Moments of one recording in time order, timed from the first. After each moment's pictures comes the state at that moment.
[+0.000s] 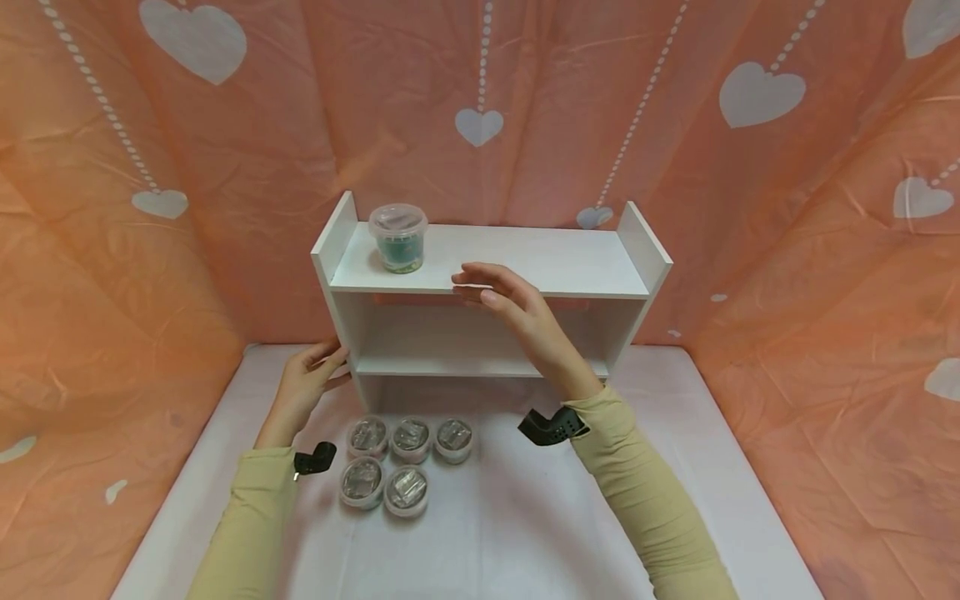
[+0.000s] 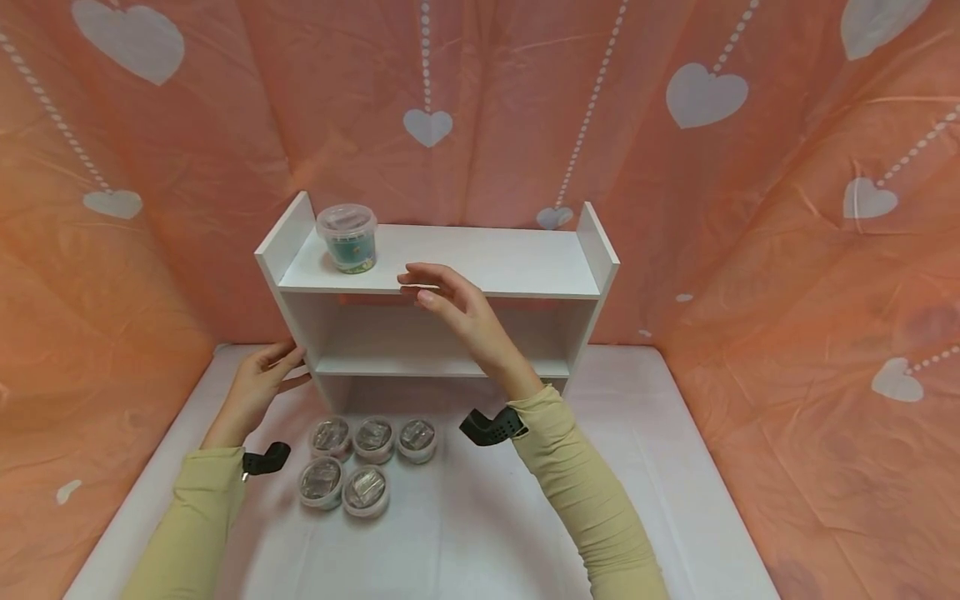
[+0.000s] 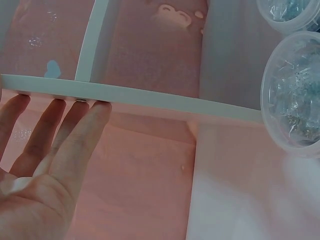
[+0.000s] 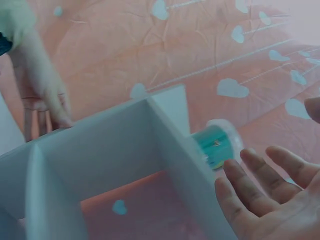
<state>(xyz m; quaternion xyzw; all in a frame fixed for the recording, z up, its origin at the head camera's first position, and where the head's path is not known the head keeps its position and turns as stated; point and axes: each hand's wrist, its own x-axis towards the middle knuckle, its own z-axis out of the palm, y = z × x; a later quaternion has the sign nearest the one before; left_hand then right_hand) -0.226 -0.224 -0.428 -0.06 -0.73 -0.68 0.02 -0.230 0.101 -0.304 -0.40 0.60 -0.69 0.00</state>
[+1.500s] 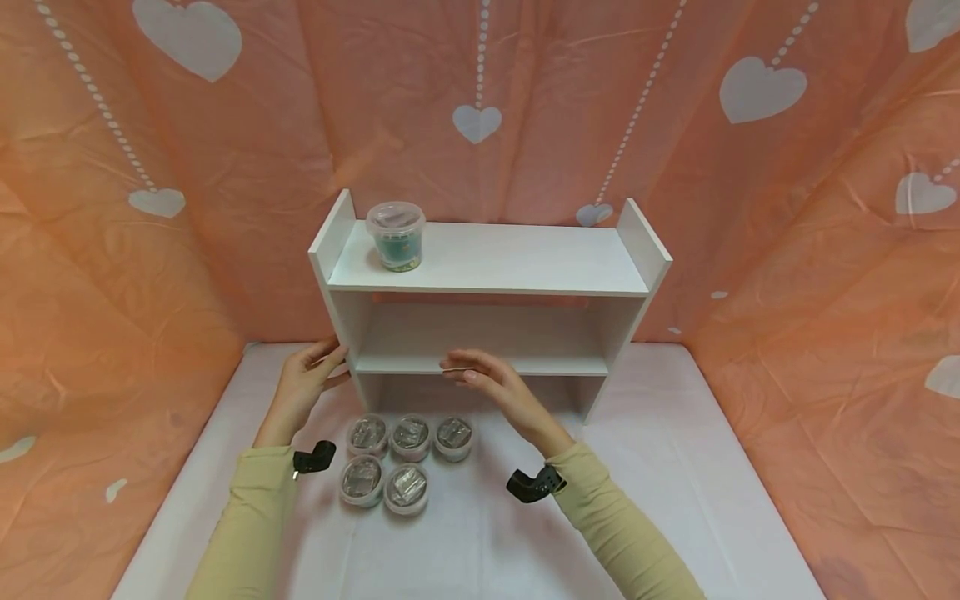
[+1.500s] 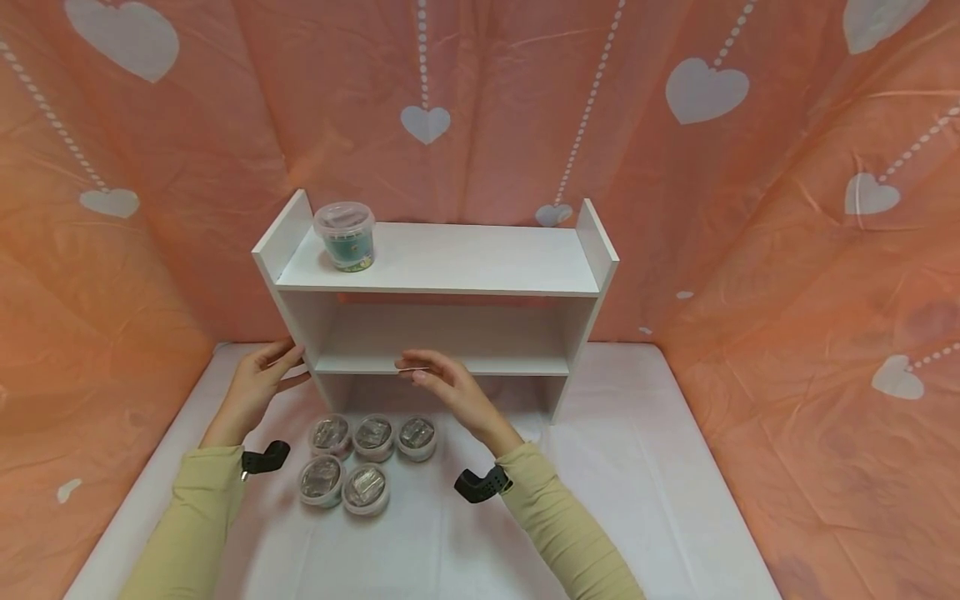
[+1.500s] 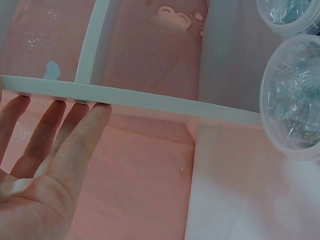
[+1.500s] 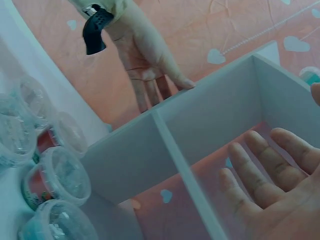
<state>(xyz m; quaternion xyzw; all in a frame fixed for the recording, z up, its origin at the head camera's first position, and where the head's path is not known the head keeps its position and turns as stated) -0.228 -0.225 -0.431 -0.06 -0.73 -0.68 0.02 -0.213 0.093 -0.420 -0.35 0.61 -0.70 0.10</state>
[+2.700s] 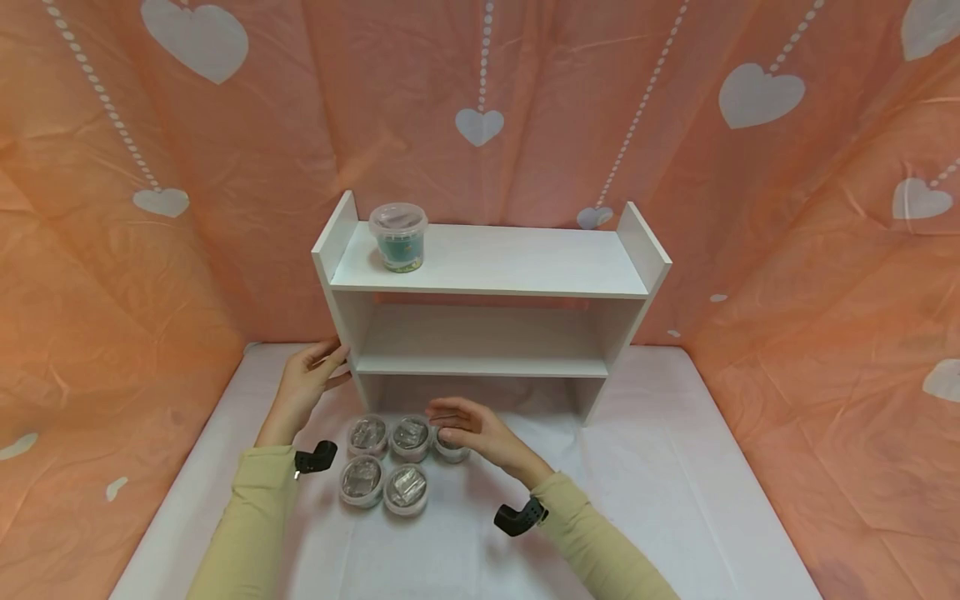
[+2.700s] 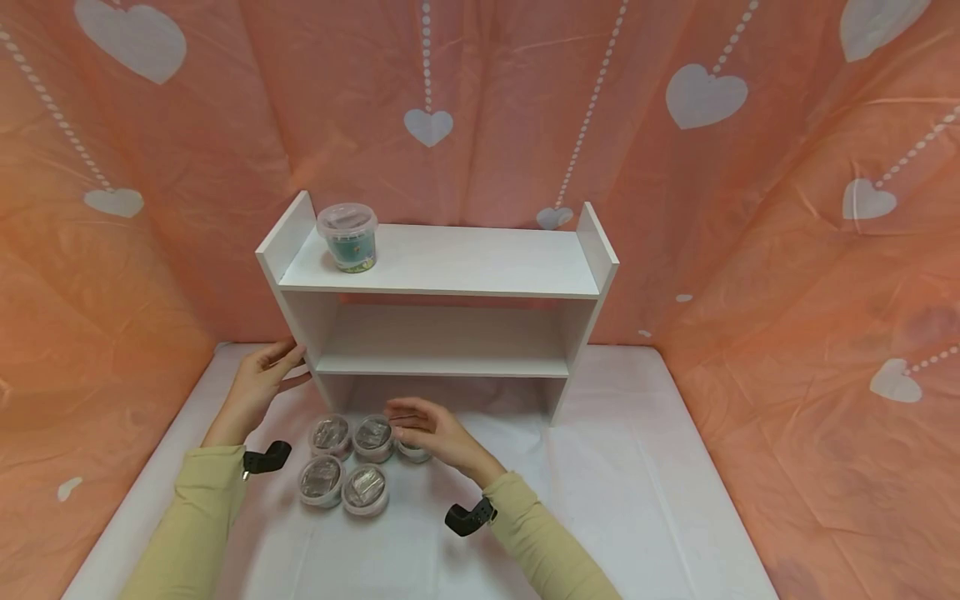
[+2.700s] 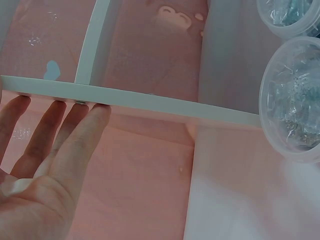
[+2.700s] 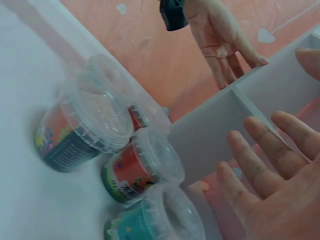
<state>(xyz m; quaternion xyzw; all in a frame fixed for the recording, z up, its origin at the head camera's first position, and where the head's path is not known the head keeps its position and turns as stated) -0.227 -0.223 -0.428 -0.04 -0.73 -0.68 0.02 -0.190 0.077 -0.480 -0.31 0.63 -0.68 0.20</state>
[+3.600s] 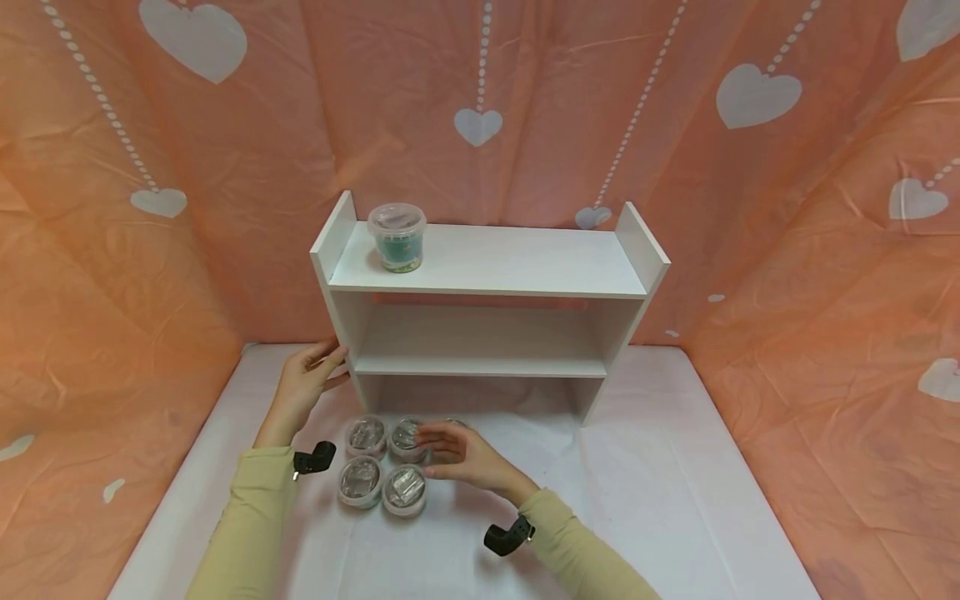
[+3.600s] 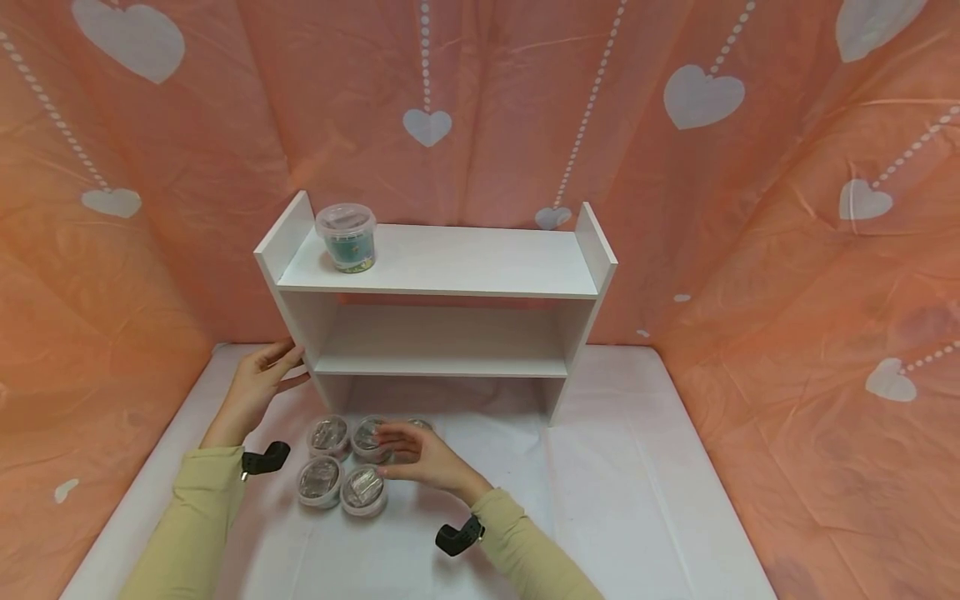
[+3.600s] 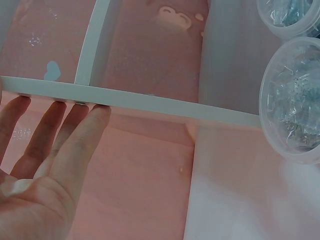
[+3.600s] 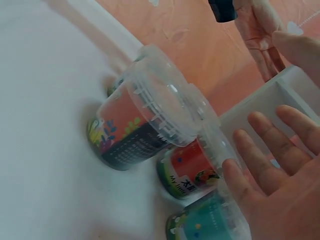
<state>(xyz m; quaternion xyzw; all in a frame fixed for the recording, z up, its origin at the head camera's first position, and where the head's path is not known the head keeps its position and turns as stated) -0.225 -0.224 -0.428 -0.04 -0.74 -0.67 0.02 -0.173 0.061 -0.495 -0.32 0.64 -0.66 0.23</state>
